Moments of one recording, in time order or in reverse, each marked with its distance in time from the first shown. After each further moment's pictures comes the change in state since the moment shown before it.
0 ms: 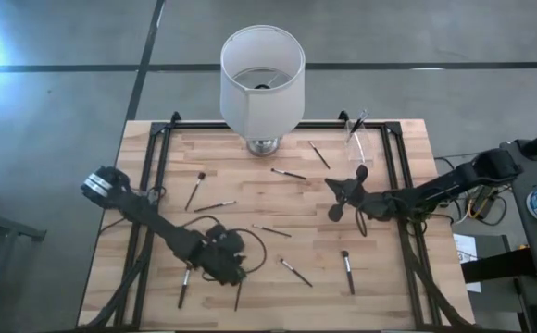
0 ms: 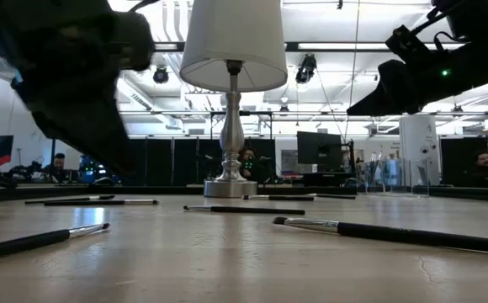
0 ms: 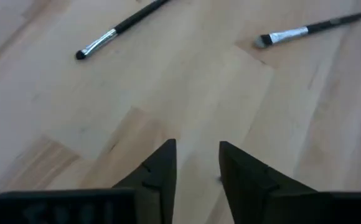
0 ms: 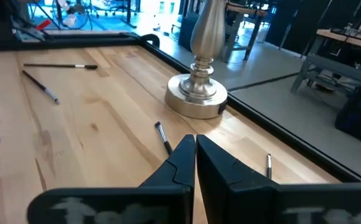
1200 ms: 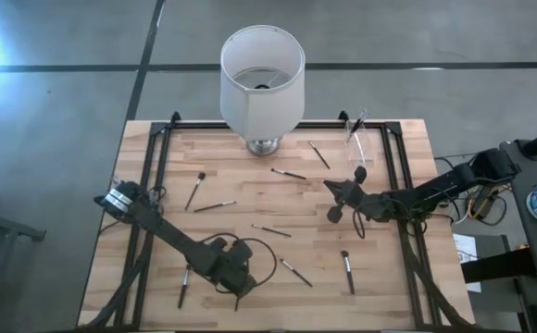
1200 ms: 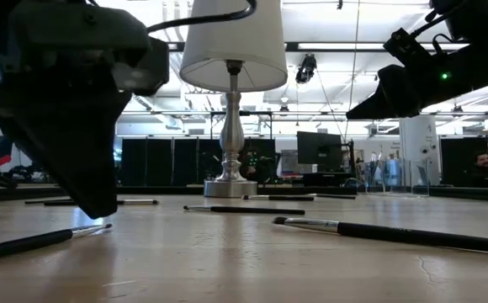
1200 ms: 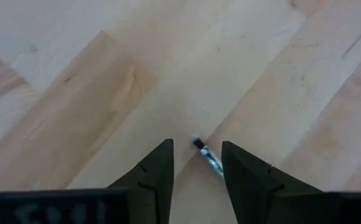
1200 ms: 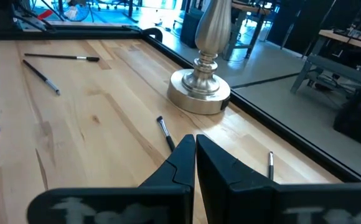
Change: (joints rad) left arm -0.015 0.209 0.255 -0.265 0.155 -0.248; right arm 0.006 0.030 0.004 0.001 -0.003 -0.006
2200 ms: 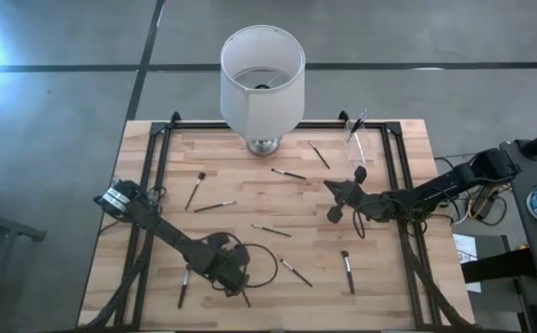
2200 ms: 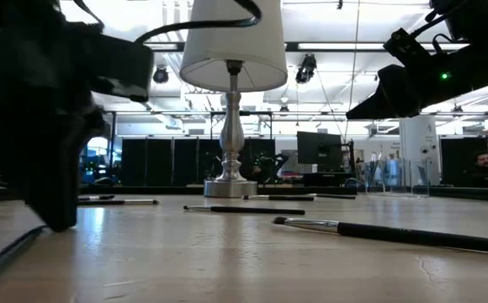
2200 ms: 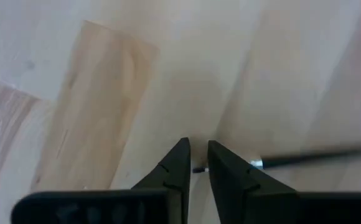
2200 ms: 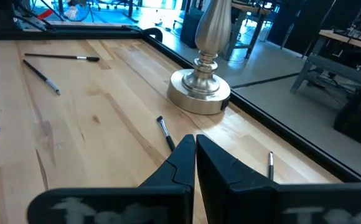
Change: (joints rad) left arm -0.011 -0.013 -0.037 -0.082 0.107 0.380; right arm 0.000 0.000 0.000 0.000 0.000 0.000
